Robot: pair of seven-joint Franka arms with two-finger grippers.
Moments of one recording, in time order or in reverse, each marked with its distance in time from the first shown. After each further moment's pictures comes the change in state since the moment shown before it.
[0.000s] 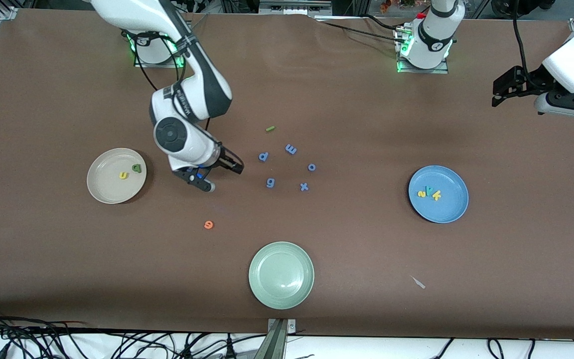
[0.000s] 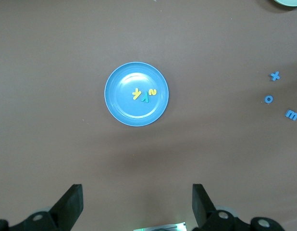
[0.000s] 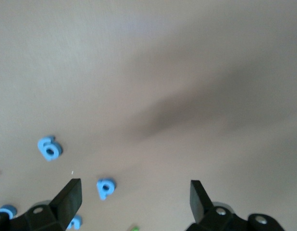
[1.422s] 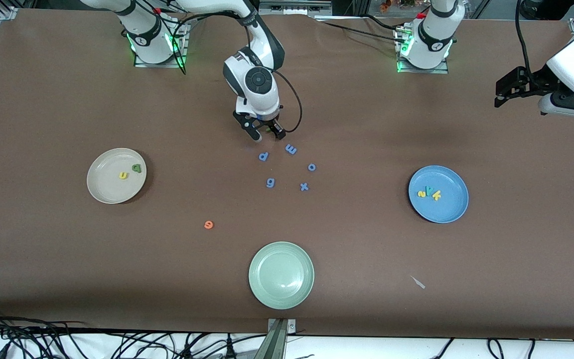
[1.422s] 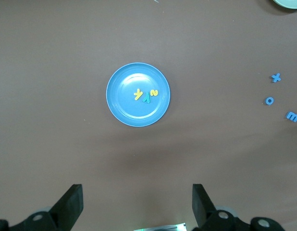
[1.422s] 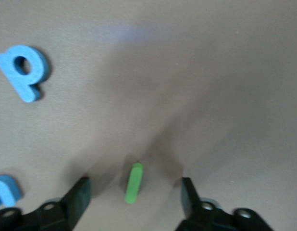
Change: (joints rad) left arm 0.005 0.000 0.002 0.003 0.000 0.000 0.000; right arm 0.380 0.075 -0.004 -0.227 0.000 0.391 0.628
